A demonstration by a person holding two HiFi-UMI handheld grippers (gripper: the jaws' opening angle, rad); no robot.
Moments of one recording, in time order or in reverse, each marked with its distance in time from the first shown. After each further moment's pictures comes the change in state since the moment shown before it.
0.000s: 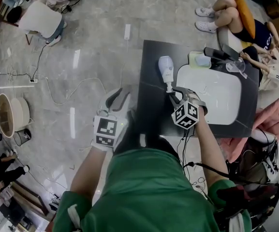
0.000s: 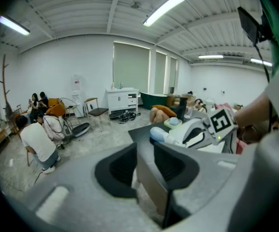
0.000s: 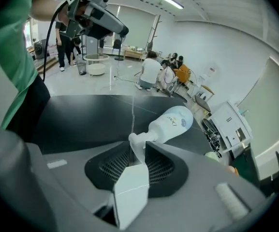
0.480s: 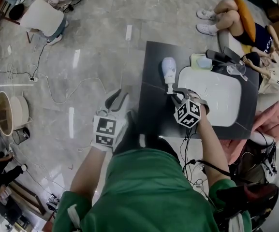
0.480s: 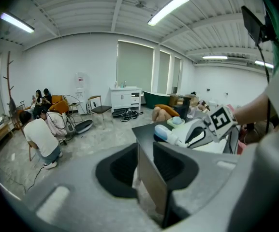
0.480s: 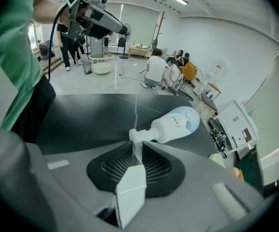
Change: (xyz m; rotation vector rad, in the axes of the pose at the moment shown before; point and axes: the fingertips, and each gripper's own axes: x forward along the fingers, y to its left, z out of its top) left arm -0.009 0.014 -0.010 -0.038 0.011 0.023; right arm 0.003 0.004 0.001 -0.018 0.026 0.074
